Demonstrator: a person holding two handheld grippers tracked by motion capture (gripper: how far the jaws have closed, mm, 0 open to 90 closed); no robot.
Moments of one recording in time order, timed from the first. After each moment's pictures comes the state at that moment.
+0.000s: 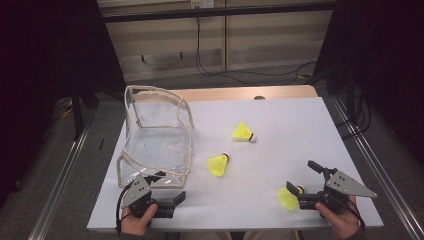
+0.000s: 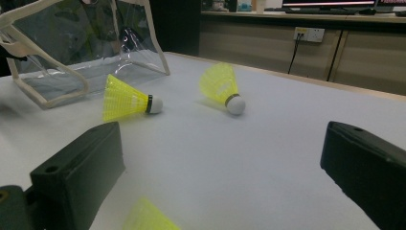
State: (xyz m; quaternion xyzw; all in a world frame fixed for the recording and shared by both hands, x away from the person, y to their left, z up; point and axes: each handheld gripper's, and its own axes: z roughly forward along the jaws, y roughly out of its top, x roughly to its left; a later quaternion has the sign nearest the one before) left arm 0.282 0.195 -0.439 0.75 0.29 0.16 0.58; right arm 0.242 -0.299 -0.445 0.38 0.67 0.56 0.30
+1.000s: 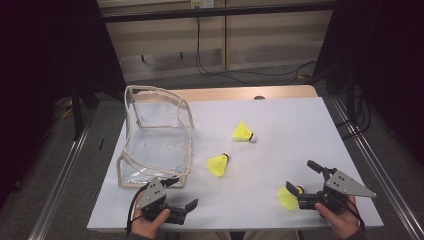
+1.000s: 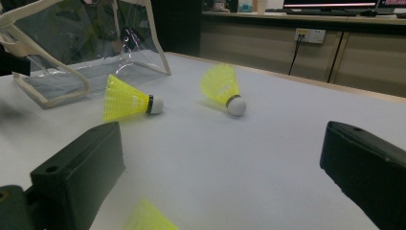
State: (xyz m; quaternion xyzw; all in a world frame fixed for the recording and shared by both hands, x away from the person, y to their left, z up) left arm 0.276 0.167 -0.444 0.78 0.26 0.13 0.56; right arm 0.243 -0.299 -0.444 0.37 0.68 0.56 0.30
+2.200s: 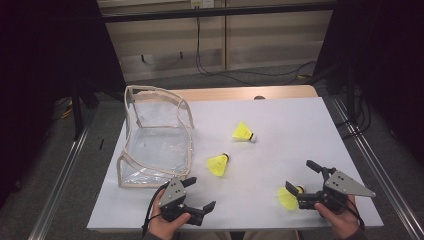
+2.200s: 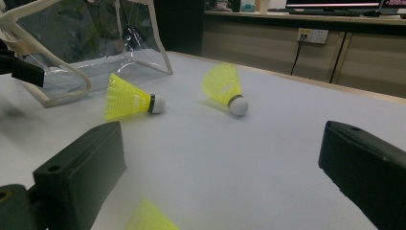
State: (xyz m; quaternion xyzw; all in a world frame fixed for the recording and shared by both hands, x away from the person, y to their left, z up) left arm 0.275 0.123 -0.445 0.79 0.26 0.10 0.55; right arm 0.243 -0.298 -0.444 0.37 0.68 0.56 0.29
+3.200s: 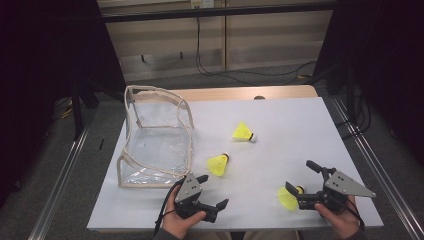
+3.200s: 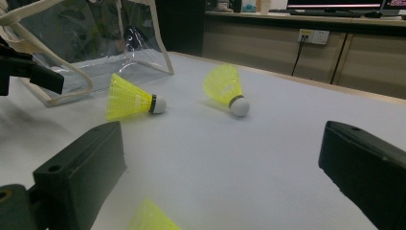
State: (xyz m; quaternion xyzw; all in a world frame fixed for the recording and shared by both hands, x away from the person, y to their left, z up) left arm 0.282 0.089 -0.446 0.80 0.25 0.10 0.53; right arm 0.243 -0.298 -0.444 0.37 0.68 0.56 0.30
